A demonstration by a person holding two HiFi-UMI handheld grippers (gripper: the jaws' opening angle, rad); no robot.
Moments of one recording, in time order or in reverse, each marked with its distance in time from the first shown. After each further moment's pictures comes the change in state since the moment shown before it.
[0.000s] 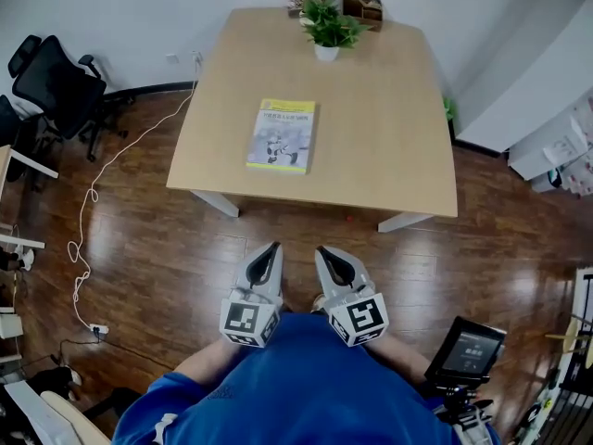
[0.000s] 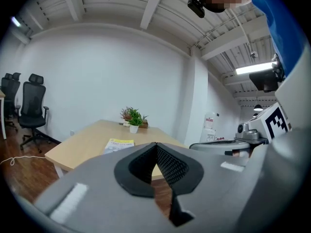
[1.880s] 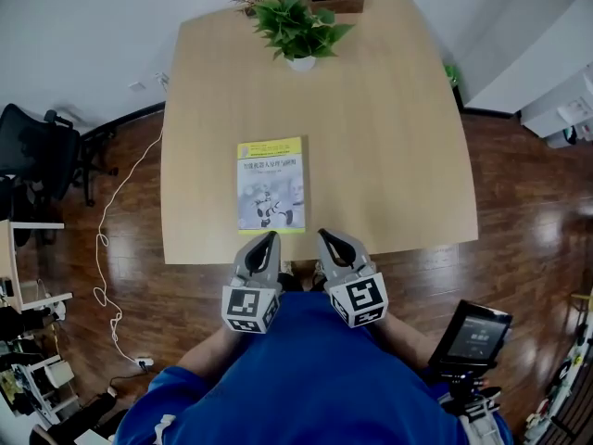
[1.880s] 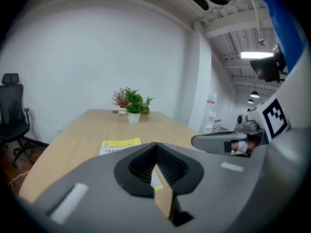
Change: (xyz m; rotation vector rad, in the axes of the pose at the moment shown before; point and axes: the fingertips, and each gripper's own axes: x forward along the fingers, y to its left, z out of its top) left arm 0.233 0.104 -0.001 0.072 0.250 -0.083; right arm 0.183 -0.171 0.006 0.159 0.092 -0.137
